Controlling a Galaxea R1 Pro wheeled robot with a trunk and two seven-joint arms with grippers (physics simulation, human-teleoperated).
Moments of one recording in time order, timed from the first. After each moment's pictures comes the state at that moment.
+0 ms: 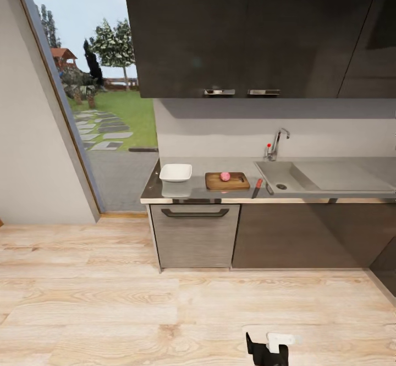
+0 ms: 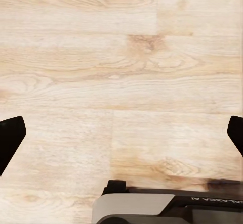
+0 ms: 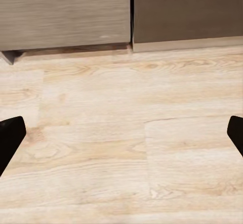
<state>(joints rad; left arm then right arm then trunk) -0.22 -0.06 -0.14 -0.17 0.11 -0.37 0.17 -0.45 0.03 -0.13 -0.02 0.08 -0.58 0.00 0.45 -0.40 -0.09</state>
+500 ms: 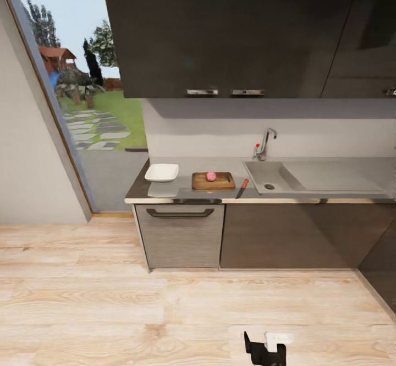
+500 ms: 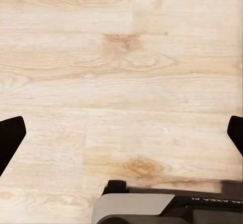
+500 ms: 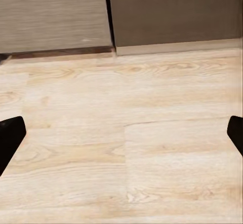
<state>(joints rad) -0.22 -0.06 -0.14 -0.17 0.11 -0.37 0.17 -0.45 0.04 -0.14 -0.02 0.08 -0.58 0.00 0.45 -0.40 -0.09</state>
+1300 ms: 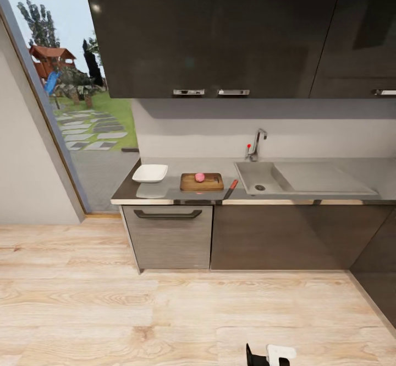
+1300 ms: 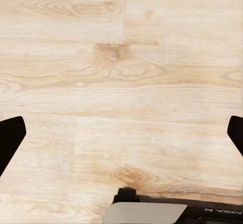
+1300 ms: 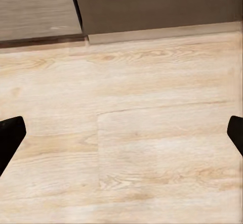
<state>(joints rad) -0.22 -0.03 -0.13 -0.18 0.11 -0.39 0.18 -0.40 0.06 -0.14 -0.03 0.08 -0.58 -0.06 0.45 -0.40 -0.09</state>
